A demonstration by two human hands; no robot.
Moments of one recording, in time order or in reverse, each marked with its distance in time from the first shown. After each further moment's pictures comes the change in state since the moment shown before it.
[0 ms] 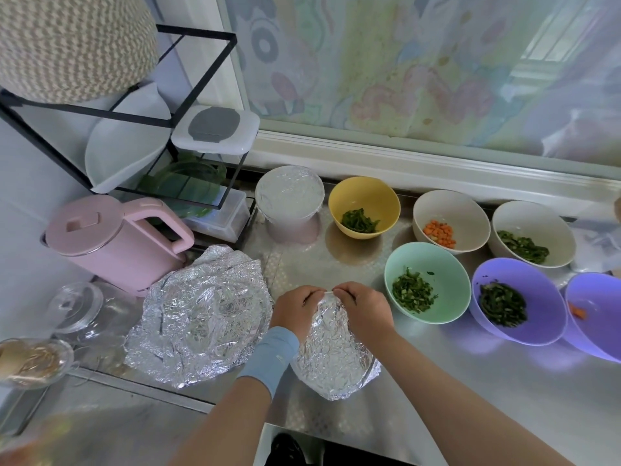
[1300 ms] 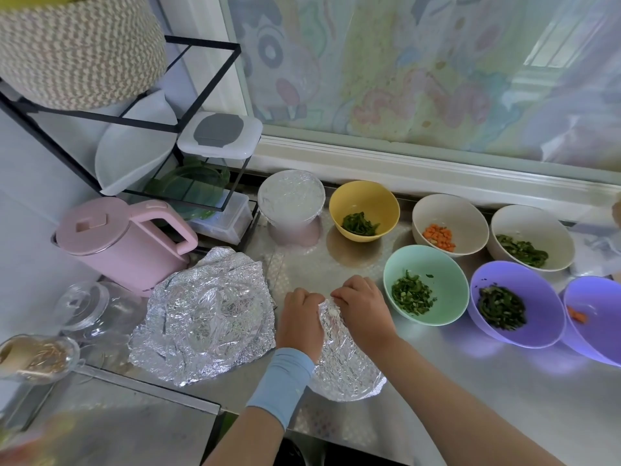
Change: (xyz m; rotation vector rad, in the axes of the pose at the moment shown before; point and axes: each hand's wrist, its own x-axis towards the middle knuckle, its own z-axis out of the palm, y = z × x) left_hand -0.026 0.001 0.021 0.426 0.200 0.196; right_hand -0.005 0.004 0.001 -0.235 0.197 -0.412
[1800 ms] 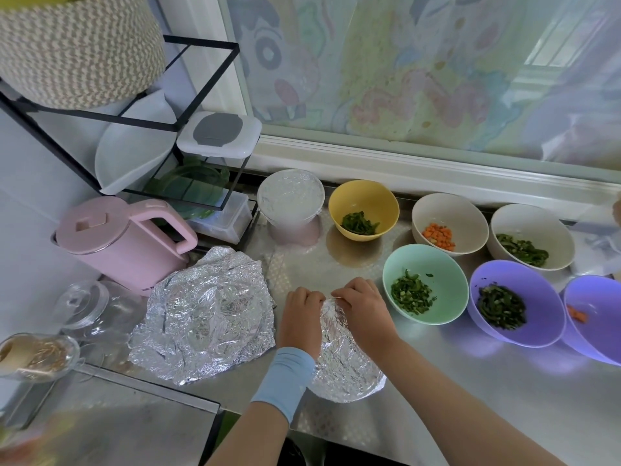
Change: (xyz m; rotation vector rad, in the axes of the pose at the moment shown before) left_hand 0.002 0.001 0.007 0.040 0.056 0.023; right_hand -0.006 0.004 0.000 0.064 0.021 0.016
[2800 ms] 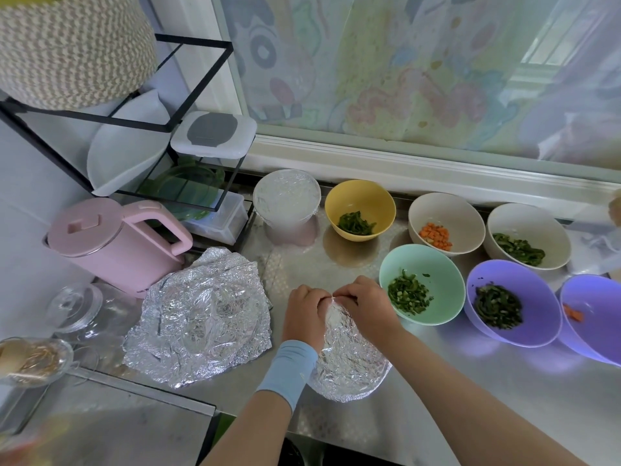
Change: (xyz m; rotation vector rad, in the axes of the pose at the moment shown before) left_hand 0.011 0.009 0.008 -0.228 -0.036 -0.054; right_hand 0.016 0.008 -0.016 0.154 -0.175 0.158
